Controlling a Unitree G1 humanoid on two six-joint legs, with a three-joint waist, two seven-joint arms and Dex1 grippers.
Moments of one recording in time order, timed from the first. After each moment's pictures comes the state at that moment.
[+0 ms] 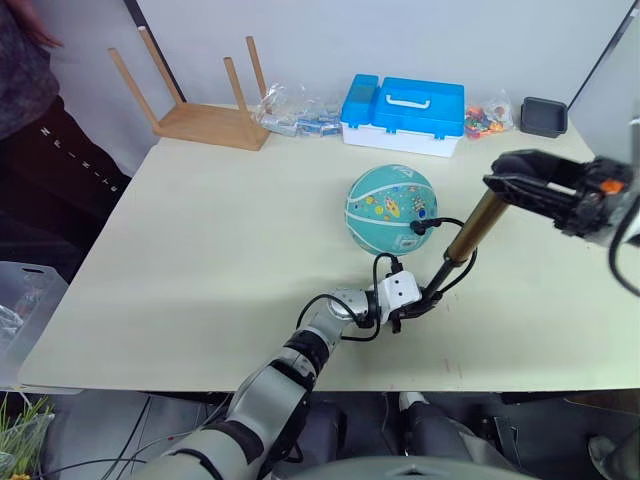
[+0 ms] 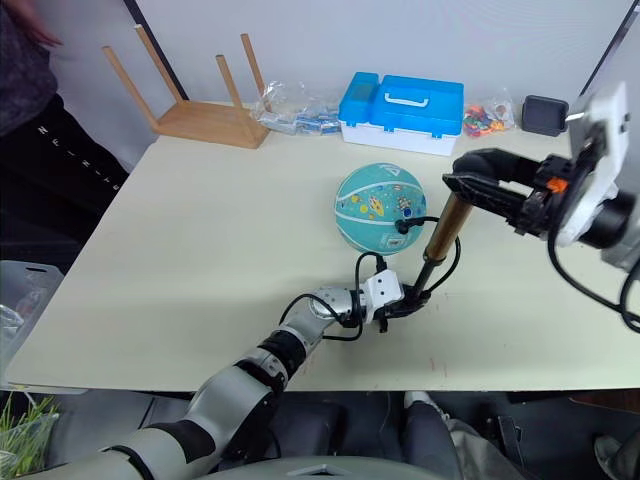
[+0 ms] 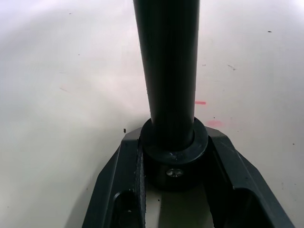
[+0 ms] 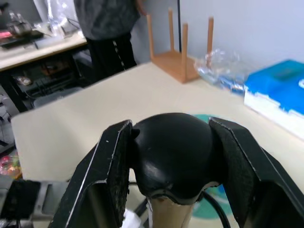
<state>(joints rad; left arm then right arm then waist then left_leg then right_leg) -0.65 -0.03 -0.36 1.07 0.19 -0.45 -0.77 -0.39 -1.05 -0.41 -0.50 1.38 0.94 0.40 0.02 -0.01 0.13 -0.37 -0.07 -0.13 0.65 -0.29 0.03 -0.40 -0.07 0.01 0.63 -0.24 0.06</state>
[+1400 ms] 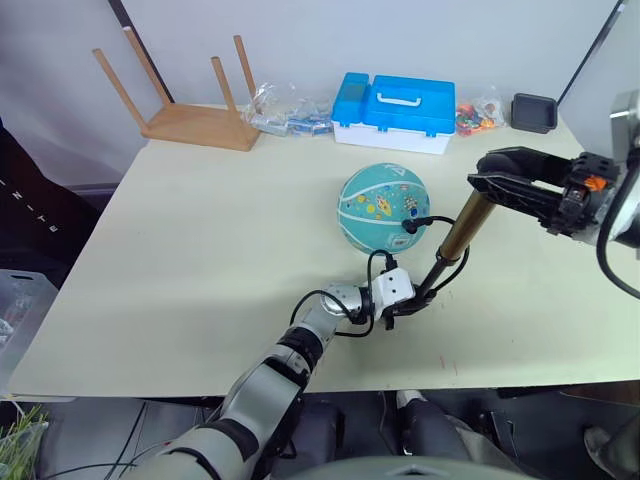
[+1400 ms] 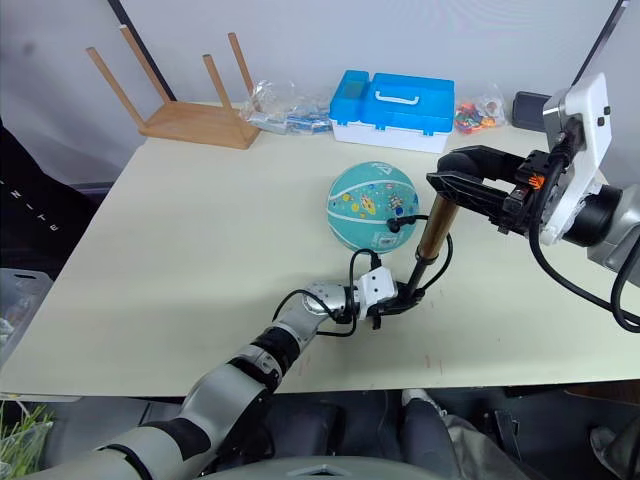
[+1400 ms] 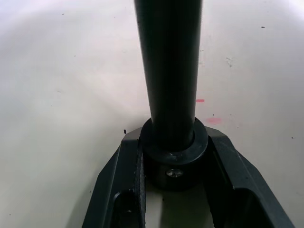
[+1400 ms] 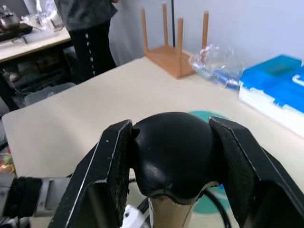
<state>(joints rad) -0.65 0.01 -0.36 1.04 0.18 -0.45 -0.81 -0.43 -1.02 -0.36 -0.57 1.45 0.95 0.27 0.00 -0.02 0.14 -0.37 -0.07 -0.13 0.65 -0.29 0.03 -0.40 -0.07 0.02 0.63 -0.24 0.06</state>
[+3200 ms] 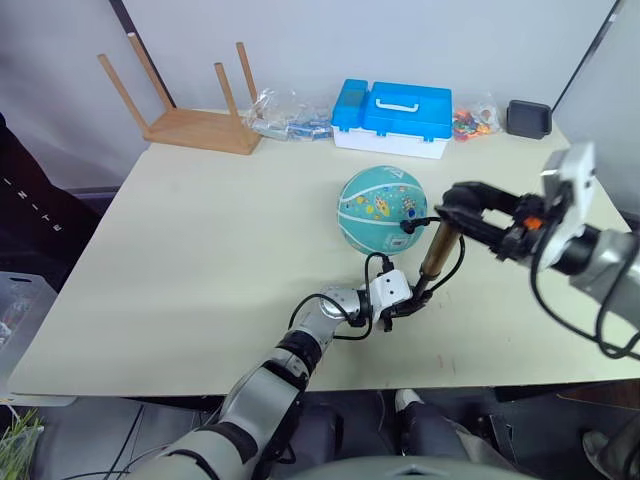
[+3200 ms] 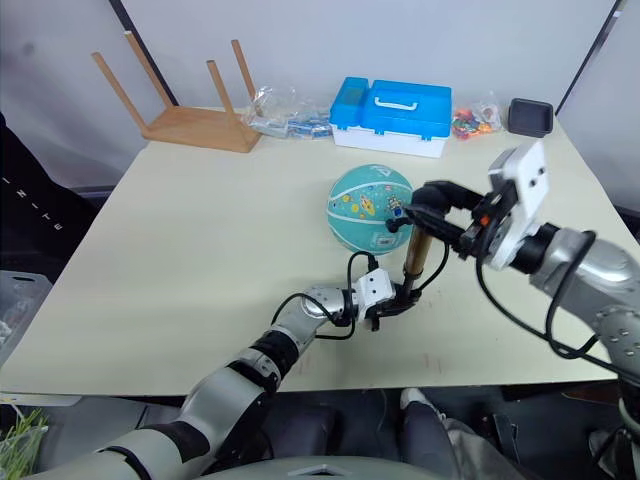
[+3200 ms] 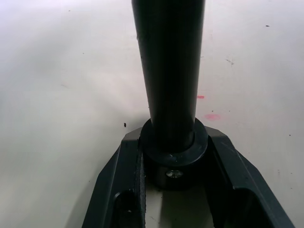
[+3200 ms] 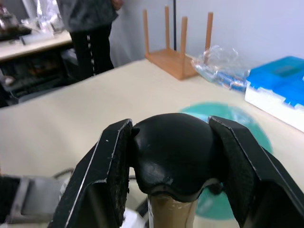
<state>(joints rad) -0.63 0.02 -0.35 1.04 0.18 -0.43 -0.78 -0.24 -0.75 -0.10 -0.57 0.96 0.69 0.42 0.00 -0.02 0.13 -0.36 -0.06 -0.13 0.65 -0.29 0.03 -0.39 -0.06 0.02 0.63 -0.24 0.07</state>
